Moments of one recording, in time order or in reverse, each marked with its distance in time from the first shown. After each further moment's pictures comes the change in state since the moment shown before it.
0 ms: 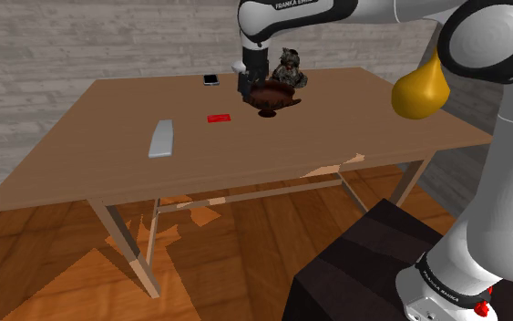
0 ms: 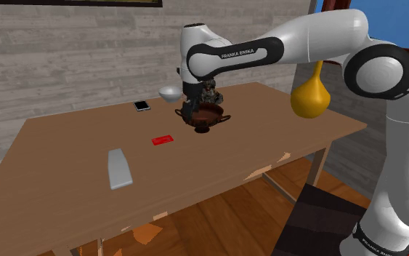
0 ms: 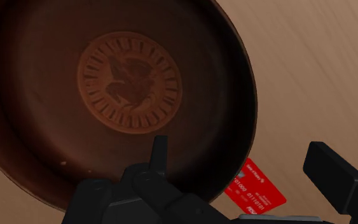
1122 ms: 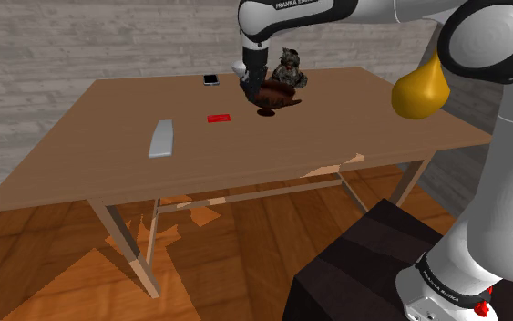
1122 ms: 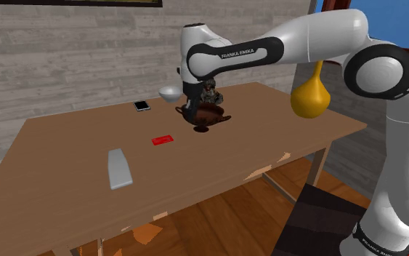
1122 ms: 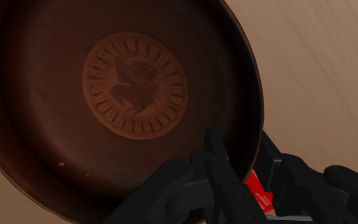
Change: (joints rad) arm -0.001 0.000 0.000 0.002 0.000 -0.002 -0.002
